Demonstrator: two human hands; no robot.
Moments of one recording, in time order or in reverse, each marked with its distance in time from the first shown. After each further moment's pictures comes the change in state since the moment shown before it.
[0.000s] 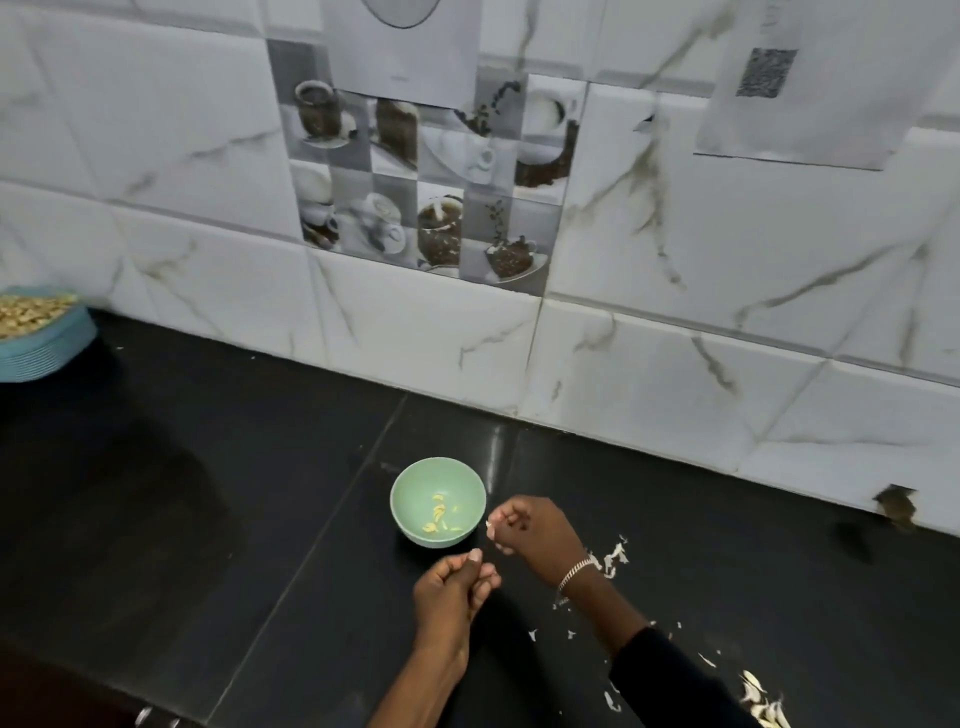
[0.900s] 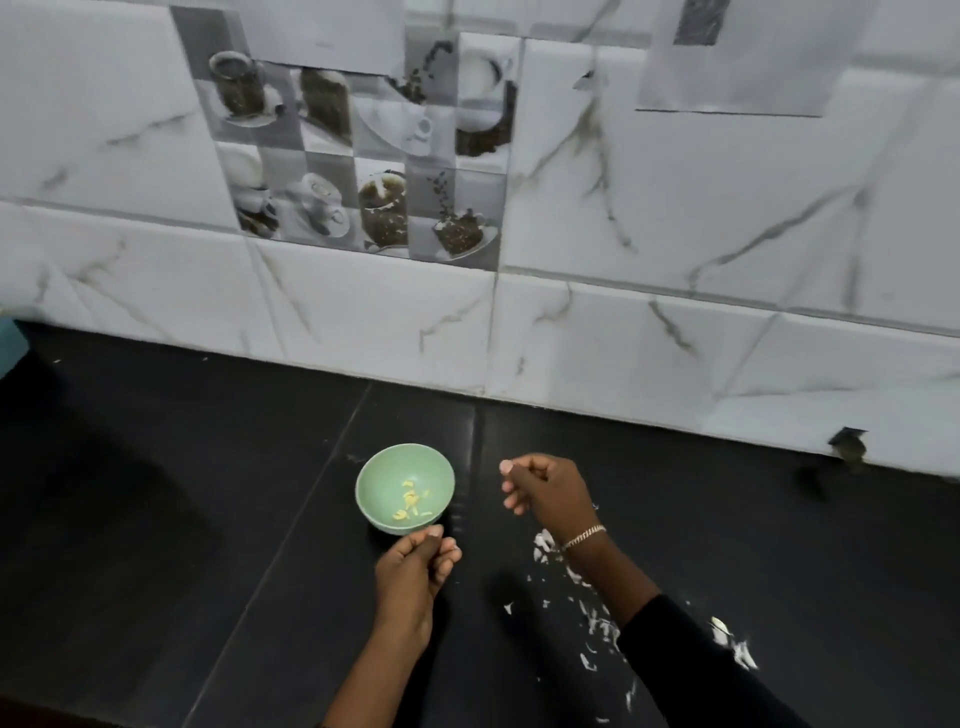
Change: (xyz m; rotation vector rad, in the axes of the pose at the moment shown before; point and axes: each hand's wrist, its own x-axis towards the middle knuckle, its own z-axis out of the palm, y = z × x) left_hand 0.011 0.016 -0.007 0.014 -0.009 -0.016; right_hand -0.005 -0.007 -0.035 0.408 0.198 0.071
